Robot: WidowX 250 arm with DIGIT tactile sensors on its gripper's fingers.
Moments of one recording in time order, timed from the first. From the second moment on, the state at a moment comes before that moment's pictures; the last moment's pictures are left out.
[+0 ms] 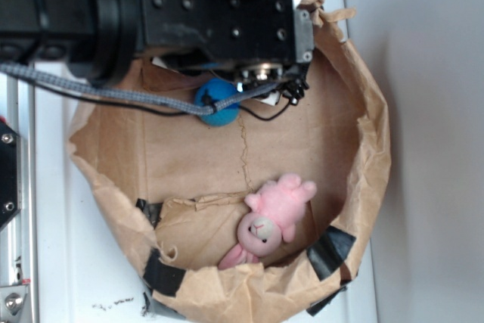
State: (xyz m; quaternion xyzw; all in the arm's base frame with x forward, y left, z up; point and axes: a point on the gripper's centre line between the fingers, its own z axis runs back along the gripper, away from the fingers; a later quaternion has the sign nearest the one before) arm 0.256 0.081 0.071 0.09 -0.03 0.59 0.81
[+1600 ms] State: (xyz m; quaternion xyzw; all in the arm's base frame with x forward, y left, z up) arm 0.263 0.116 0.034 0.08 -0.10 0.58 0.81
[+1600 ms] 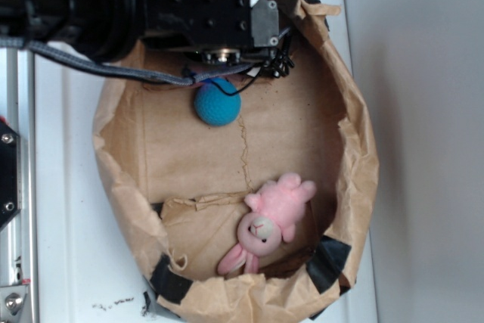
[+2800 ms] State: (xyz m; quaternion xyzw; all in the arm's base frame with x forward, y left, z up) arm 0.275 0.102 0.102 -0.04 -0.03 0.54 0.84
